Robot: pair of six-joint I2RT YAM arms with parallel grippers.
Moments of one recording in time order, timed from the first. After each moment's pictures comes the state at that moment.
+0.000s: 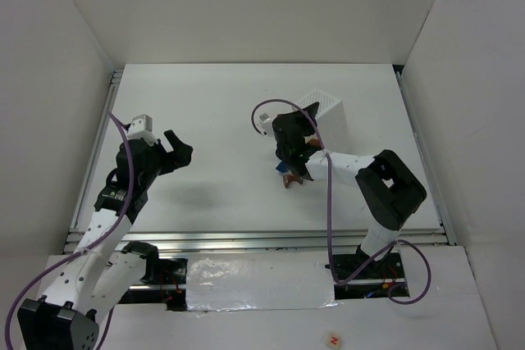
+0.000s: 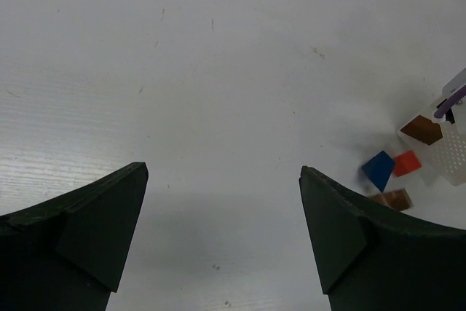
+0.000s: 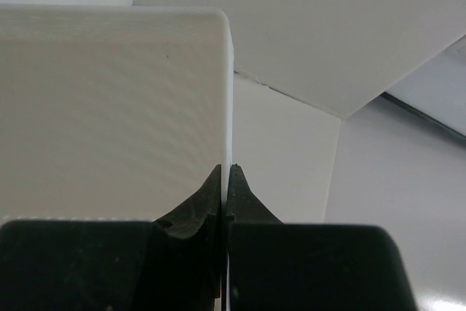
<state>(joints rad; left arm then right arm) -0.18 0.77 0.63 -0.27 -0.03 -0.50 0.70 1.70 0.94 0.53 1.03 -1.78</state>
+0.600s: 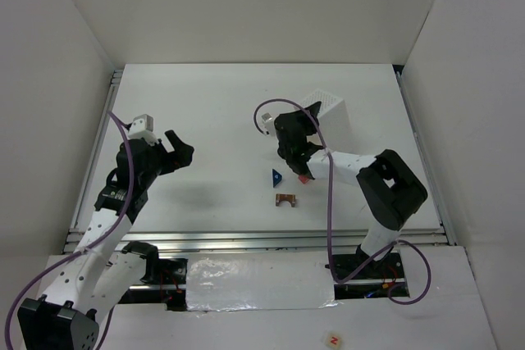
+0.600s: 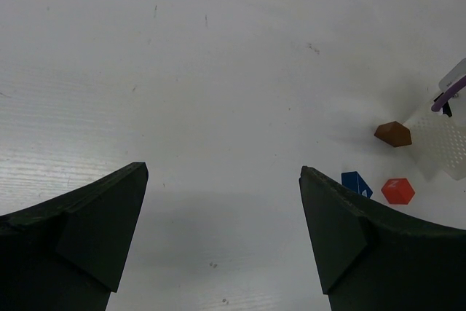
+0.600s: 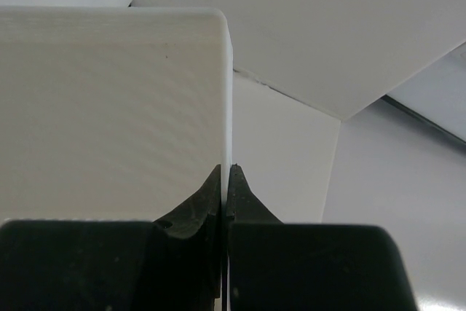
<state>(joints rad) -0.18 0.77 0.63 -0.26 -0.01 -0.50 0.69 1.70 0.94 0.51 1.02 -1.79</state>
